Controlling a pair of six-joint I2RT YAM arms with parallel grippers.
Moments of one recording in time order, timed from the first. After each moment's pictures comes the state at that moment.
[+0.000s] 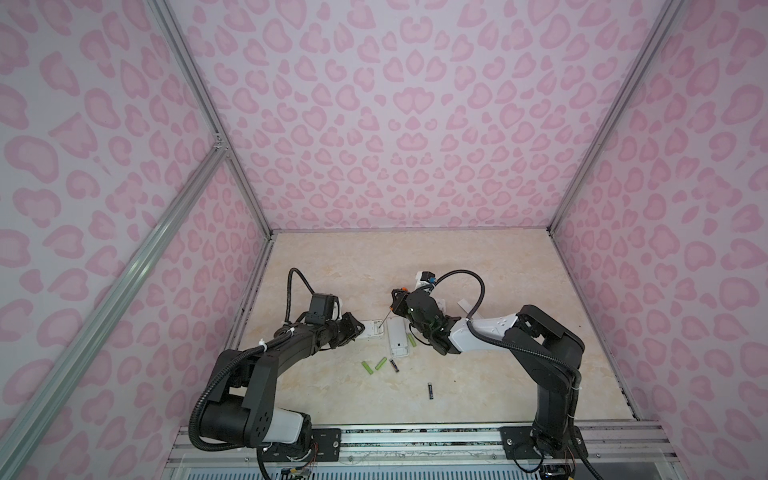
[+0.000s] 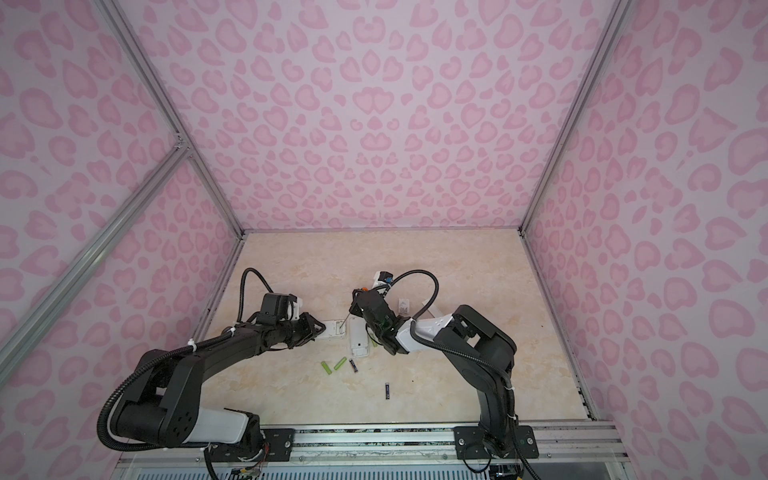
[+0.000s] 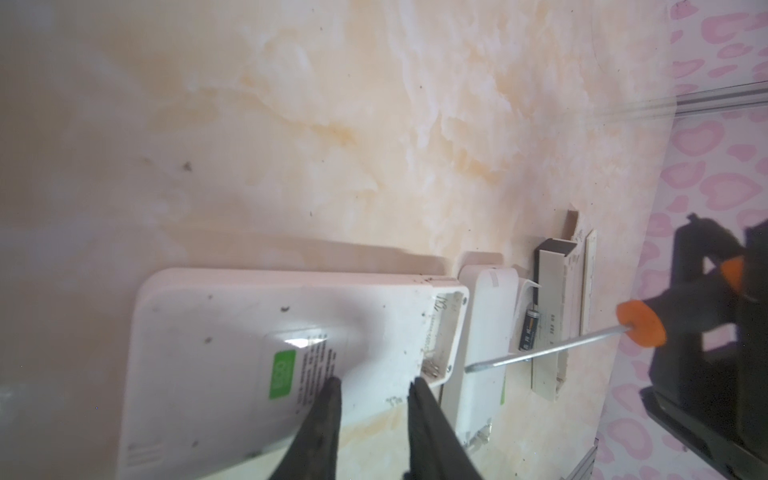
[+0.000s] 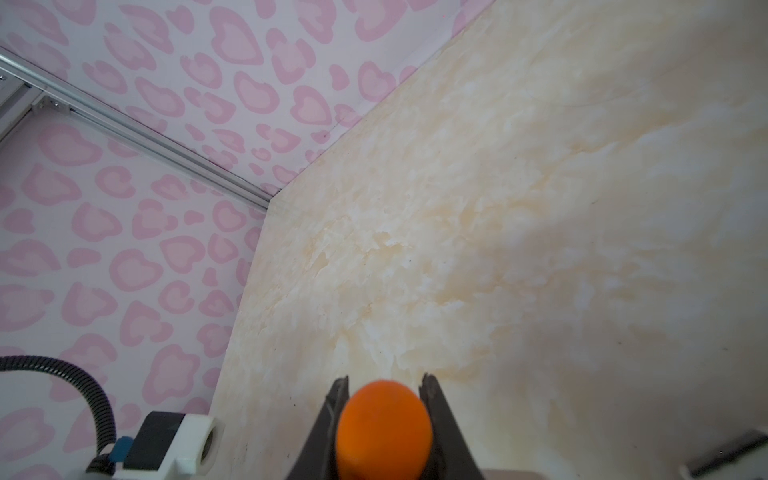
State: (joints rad) left arm -0.21 1.43 0.59 -0.14 0.41 -0.71; right arm 0.87 1.90 1.00 0.52 0.34 0.97
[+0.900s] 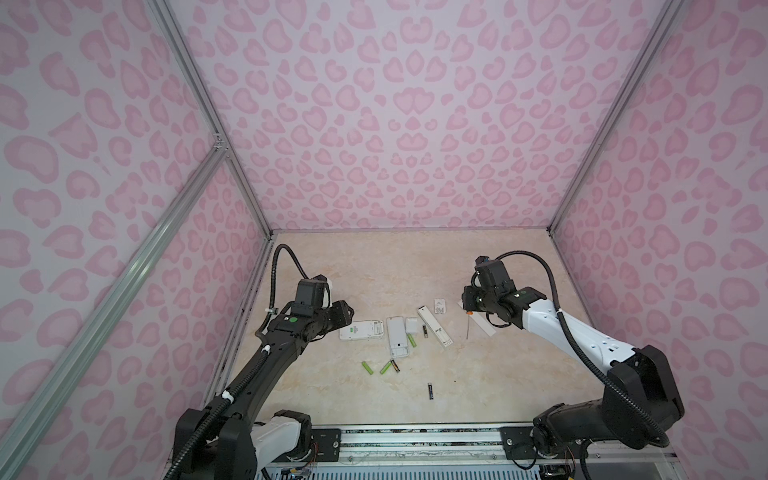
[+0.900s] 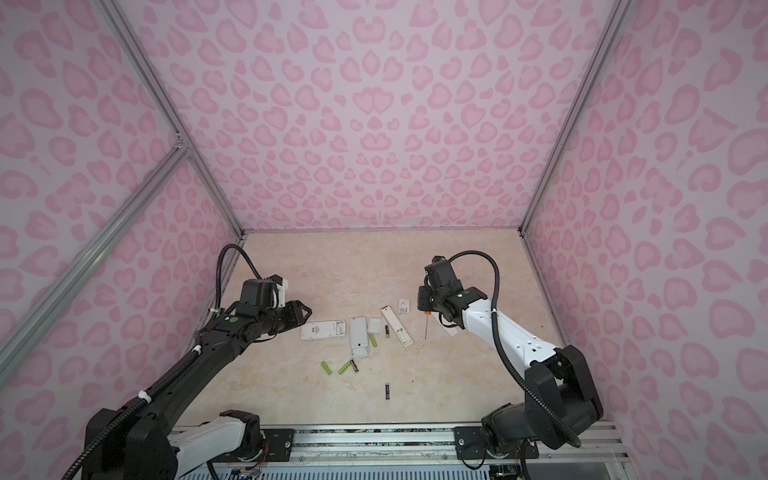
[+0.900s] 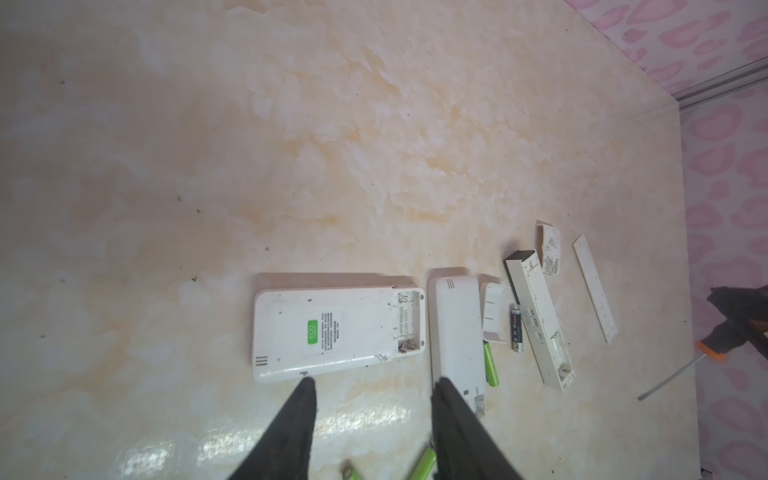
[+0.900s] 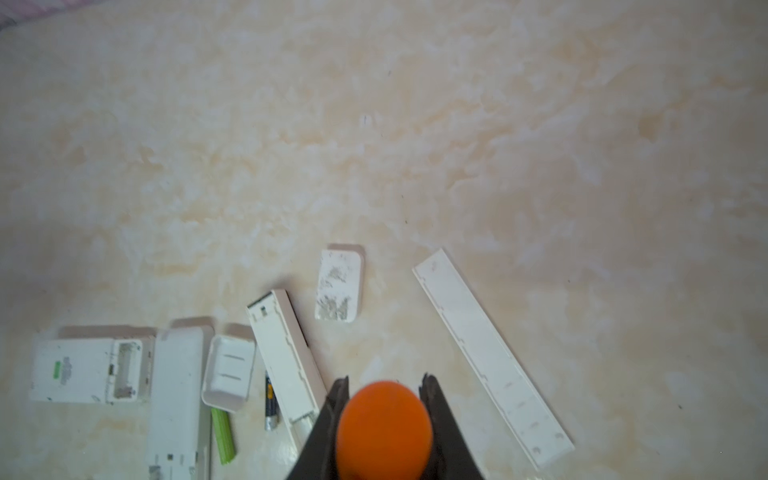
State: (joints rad) left arm -0.21 1.15 0.76 -0.49 0.22 -0.49; right arm 0.45 1.42 0.98 -0.51 0.06 0.44
